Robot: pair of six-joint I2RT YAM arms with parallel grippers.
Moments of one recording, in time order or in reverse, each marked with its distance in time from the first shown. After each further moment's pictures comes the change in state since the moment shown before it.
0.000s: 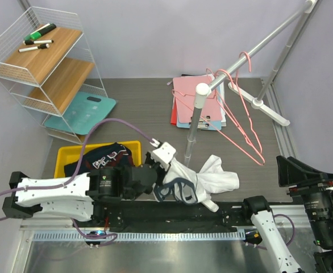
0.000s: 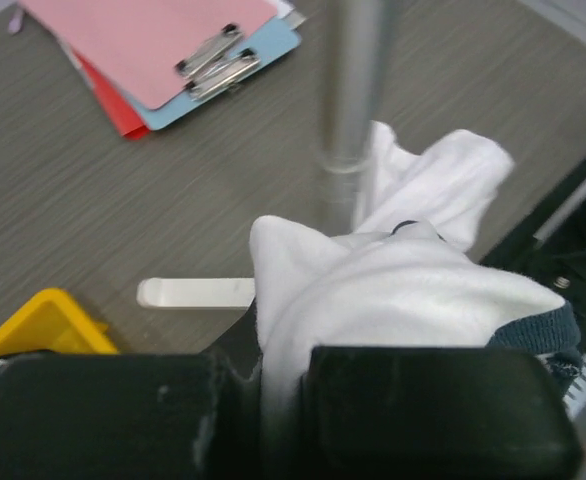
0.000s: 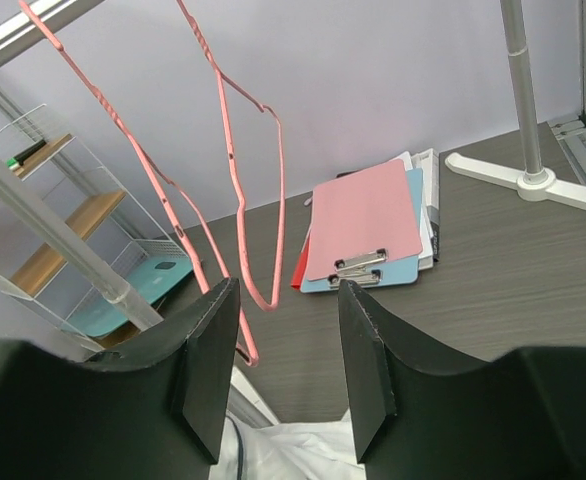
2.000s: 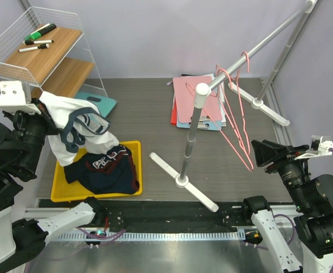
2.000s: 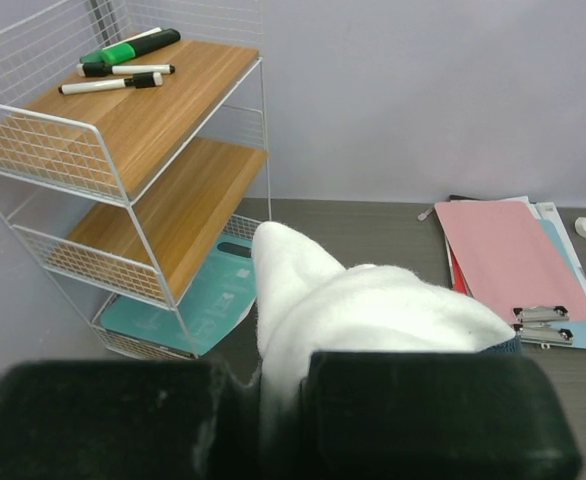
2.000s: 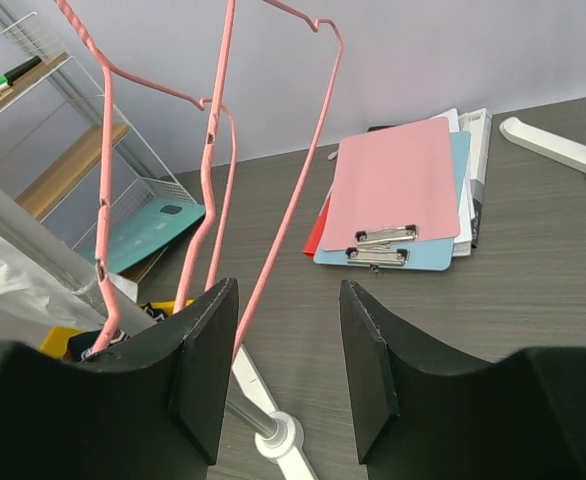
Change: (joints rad) left arm 0.845 -0.116 0.874 -0.550 0.023 0.253; right arm 0.002 0.061 -0.249 0.217 -0.157 -0.040
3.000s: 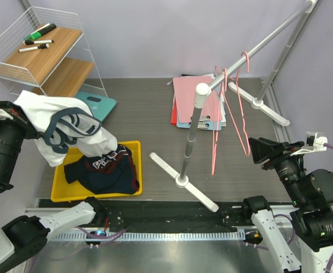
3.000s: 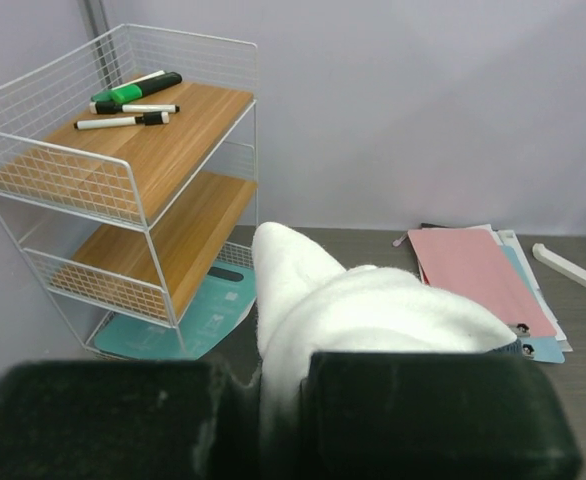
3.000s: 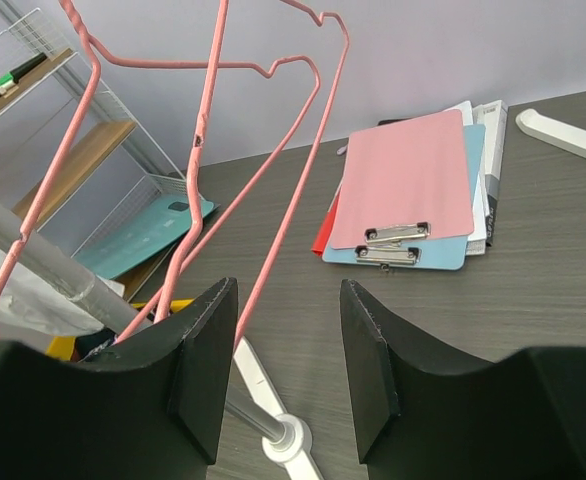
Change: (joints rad) left arm 0.001 0.051 0.244 -0.124 0.043 0.004; right arm 0.000 0.008 -0.052 0.055 -0.022 0.024
